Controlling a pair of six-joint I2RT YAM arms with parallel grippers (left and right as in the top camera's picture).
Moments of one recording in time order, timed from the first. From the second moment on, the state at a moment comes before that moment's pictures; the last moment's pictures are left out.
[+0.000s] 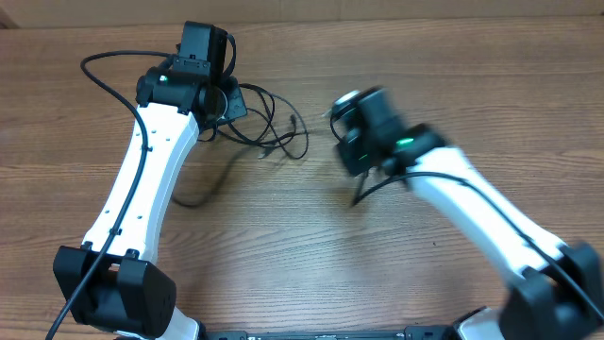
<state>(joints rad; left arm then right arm) -0.20 1.73 1.65 -1.03 -0.09 -0.50 0.45 1.59 1.28 -0.70 -0.01 0.02</state>
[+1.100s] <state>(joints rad) -0.20 1.73 1.65 -1.12 -0.20 -0.50 -0.40 1.43 1.29 -0.52 0.25 0.26</state>
